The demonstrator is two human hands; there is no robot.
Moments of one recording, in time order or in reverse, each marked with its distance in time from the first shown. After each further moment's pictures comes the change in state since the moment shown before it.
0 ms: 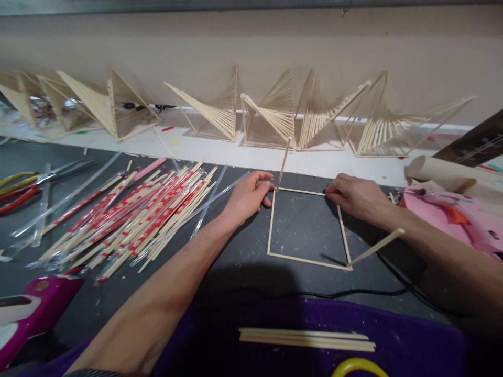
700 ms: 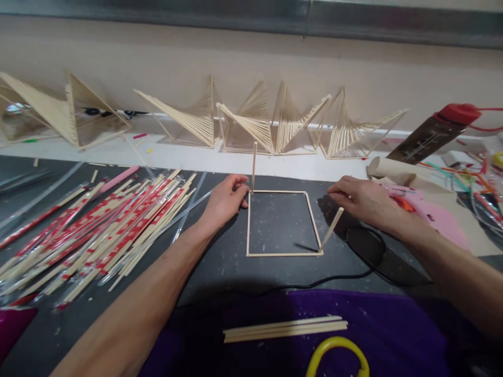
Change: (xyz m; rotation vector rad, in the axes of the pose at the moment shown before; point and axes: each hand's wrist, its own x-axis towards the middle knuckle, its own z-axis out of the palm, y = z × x) left_hand 0.007 -0.006 -0.005 0.116 0.069 0.057; right_hand -0.048 0.011 -0.037 0.043 0.073 0.108
